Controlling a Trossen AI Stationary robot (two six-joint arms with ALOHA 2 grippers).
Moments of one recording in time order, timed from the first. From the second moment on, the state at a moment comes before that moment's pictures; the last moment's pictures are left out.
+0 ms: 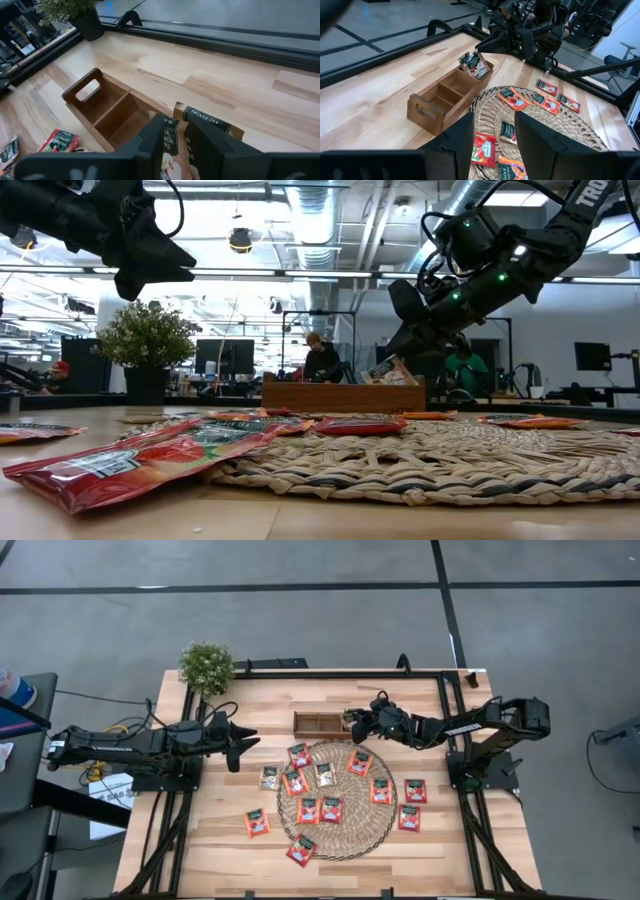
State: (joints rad) left arm 0.03 0.49 0.32 -0.06 -0.28 -0.41; right arm -0.23 1.49 0.51 0.50 0.40 0.50
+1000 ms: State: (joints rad) left arm 0.03 0.49 0.32 -0.08 -0.28 -0.39; right arm -0.26 1.49 0.51 0.48 0.31 0.43
